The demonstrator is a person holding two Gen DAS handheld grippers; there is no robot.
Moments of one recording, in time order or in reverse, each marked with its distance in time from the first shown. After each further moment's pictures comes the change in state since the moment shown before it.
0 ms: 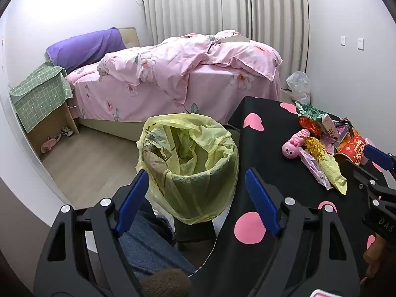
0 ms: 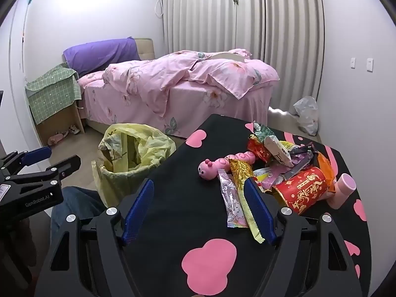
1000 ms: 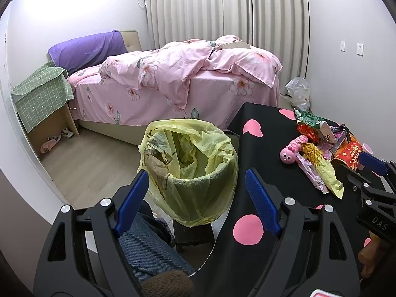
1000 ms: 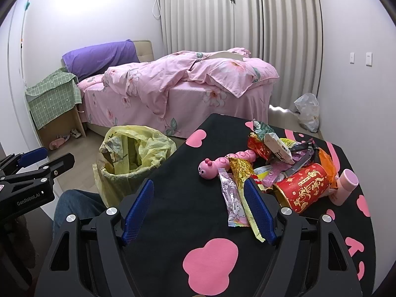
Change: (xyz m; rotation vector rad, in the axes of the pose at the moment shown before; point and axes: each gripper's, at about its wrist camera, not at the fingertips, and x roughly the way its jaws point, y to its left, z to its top) left arm -0.011 0.002 0.006 -0.012 -0.025 -0.007; right arm 0.000 -0.002 0.000 0.022 0.004 0.013
